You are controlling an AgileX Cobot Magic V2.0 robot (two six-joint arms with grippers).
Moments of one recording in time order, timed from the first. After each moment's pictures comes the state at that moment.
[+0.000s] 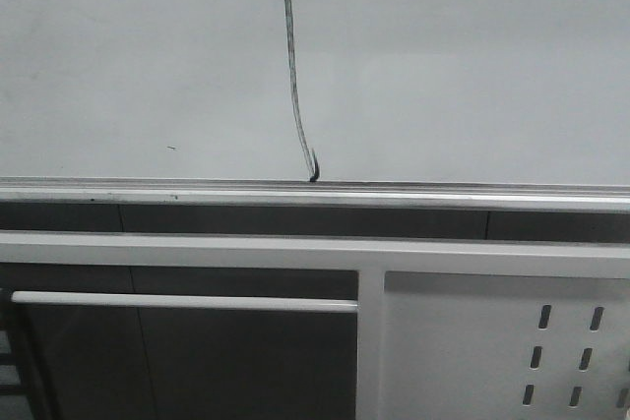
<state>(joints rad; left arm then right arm) -0.40 0.53 -0.75 -0.68 1.07 0.82 1.09 1.23 -1.07 1.04 0.43 -1.28</state>
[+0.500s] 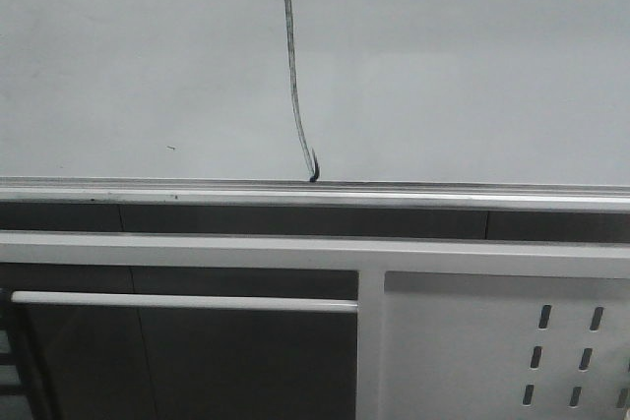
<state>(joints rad) -0.40 0.53 -0.75 -0.68 1.07 0.82 1.09 1.23 -1.07 1.04 0.43 -1.28</state>
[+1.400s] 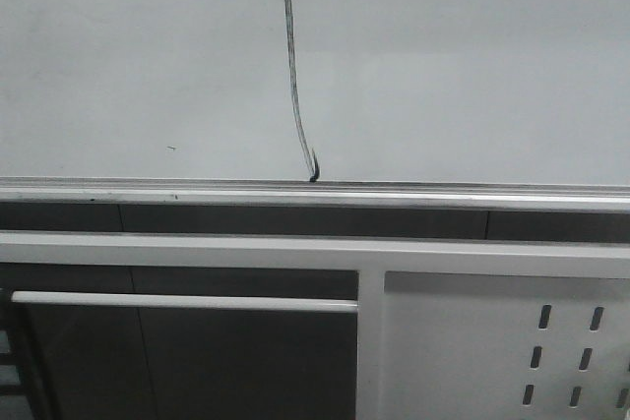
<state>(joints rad) -0.40 0.53 -0.75 -0.67 1.08 0.84 1.09 1.23 -1.07 1.05 0.41 -1.28</state>
